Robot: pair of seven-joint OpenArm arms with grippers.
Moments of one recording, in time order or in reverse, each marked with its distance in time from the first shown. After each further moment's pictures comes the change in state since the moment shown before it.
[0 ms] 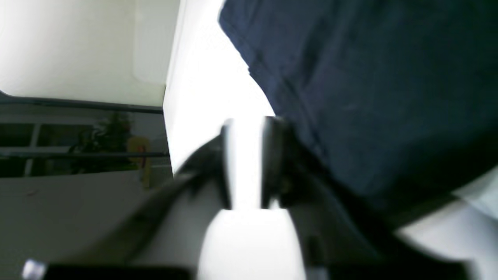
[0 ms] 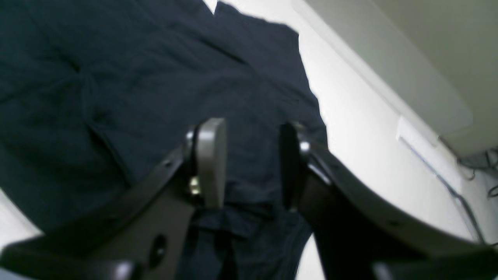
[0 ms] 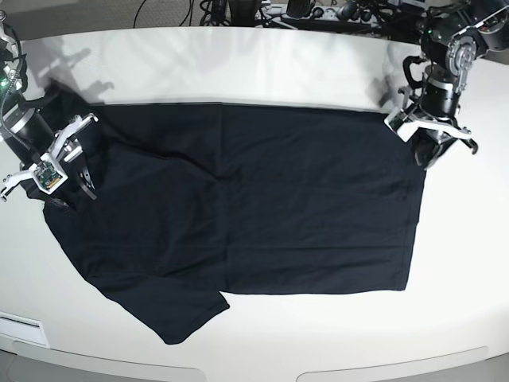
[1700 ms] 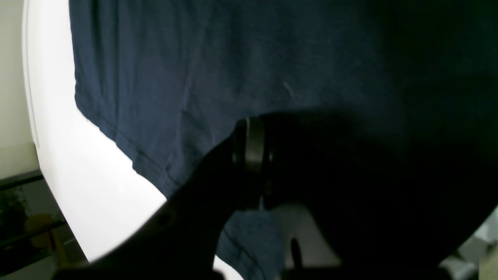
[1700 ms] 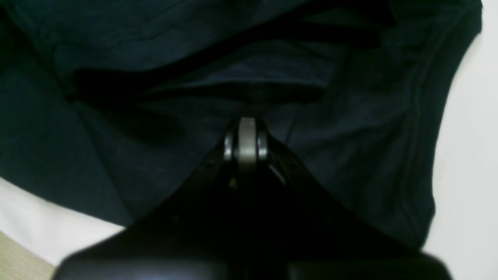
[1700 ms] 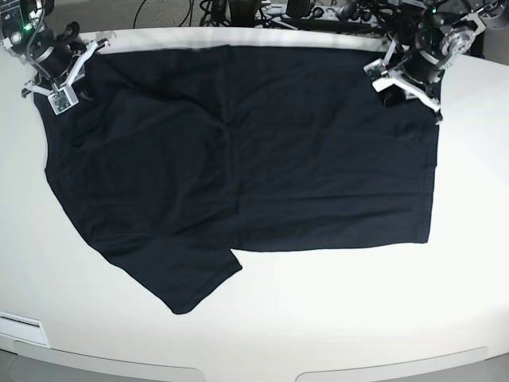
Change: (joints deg) left arm 13.2 1.1 -2.1 -0.4 -9.8 -26.5 -8.1; right arm -19.5 -10.3 1.2 -10.8 0.4 2.1 -13.1
